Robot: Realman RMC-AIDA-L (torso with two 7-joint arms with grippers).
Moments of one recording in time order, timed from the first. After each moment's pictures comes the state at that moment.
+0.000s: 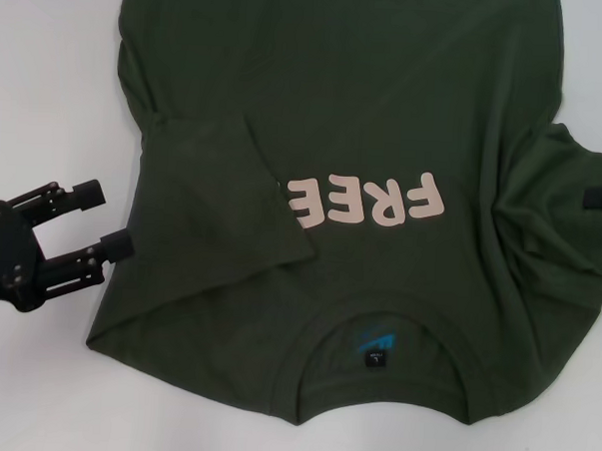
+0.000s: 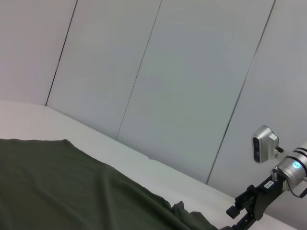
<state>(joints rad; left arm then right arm) -0.26 -2.13 -2.81 -0.72 -1.07 1.92 -1.24 0.50 1.84 -0.47 -0.59 -2.47 -1.55 2.52</state>
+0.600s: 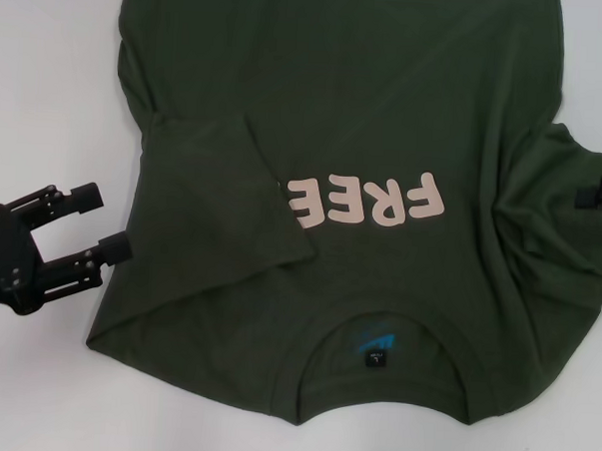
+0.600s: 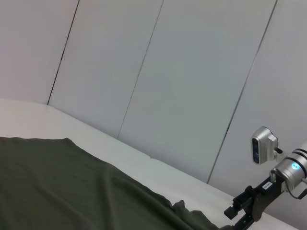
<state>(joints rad) -0.25 -2.13 -2.81 -0.72 -1.07 1.92 -1.24 0.50 1.85 -0.48 -0.58 -2.47 -1.52 2.52</state>
